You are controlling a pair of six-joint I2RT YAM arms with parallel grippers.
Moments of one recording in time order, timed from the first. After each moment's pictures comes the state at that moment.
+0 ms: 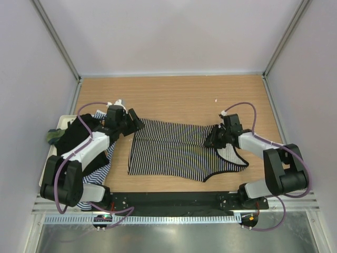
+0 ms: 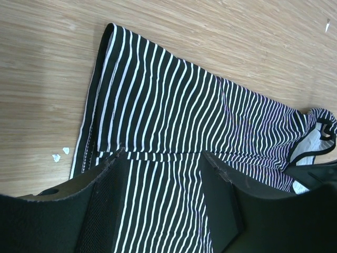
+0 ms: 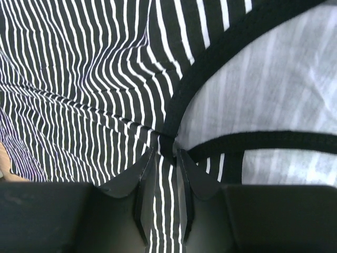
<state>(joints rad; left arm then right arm) -0.27 1.35 0.75 -0.10 0.14 -0.66 0.21 1.45 0.64 -0.18 -0.33 0.53</state>
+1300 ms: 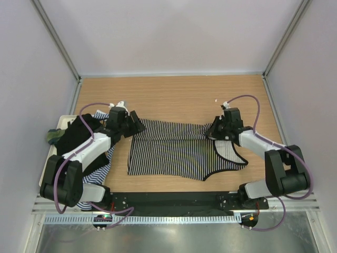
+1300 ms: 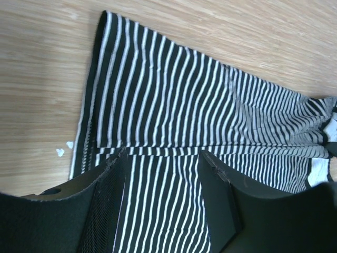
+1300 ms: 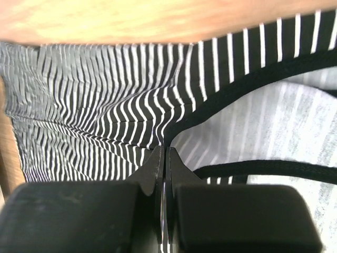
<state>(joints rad) -0.30 1.35 0.74 -0.10 0.11 -0.63 0.21 1.44 0.70 -0.09 -0.27 0.55</state>
